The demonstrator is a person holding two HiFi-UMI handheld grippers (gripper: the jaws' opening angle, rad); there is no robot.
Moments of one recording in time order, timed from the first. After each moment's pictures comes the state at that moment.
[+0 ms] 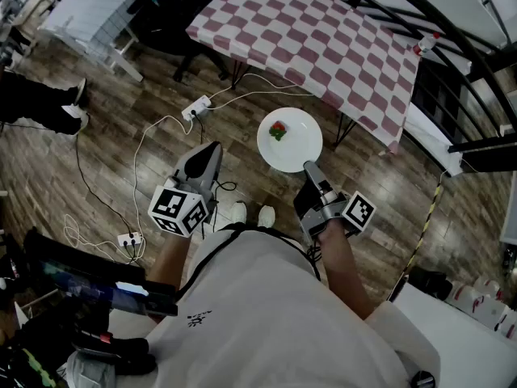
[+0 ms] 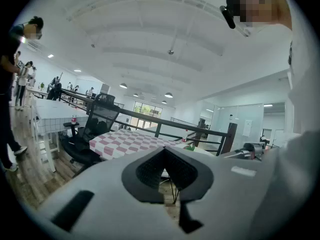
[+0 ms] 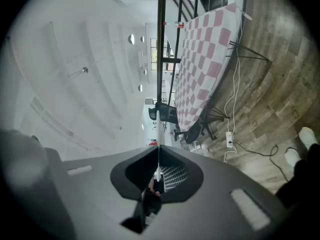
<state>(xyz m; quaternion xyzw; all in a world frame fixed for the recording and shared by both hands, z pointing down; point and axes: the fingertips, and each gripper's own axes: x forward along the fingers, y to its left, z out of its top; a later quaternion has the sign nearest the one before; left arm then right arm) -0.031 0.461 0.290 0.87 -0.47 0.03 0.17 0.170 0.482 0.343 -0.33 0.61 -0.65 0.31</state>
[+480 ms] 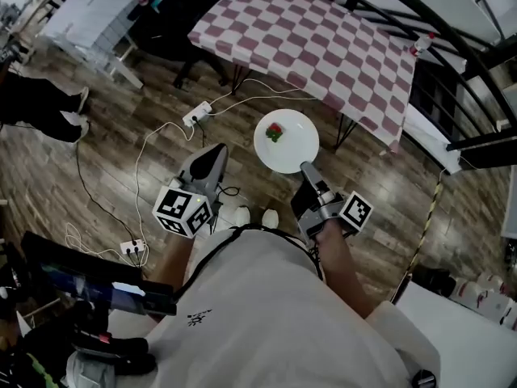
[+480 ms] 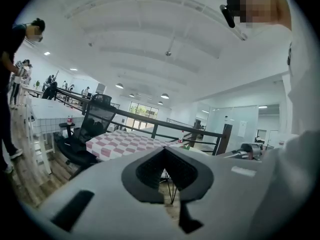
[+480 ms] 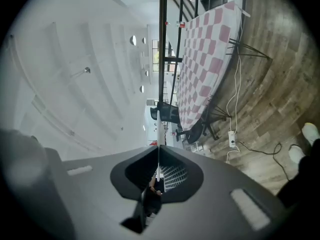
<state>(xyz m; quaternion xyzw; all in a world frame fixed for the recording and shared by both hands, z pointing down) -0.041 0.468 0.281 0.88 -0.45 0.02 0.17 0.140 0.491 0.331 -0.33 0.61 -0.64 0.32</state>
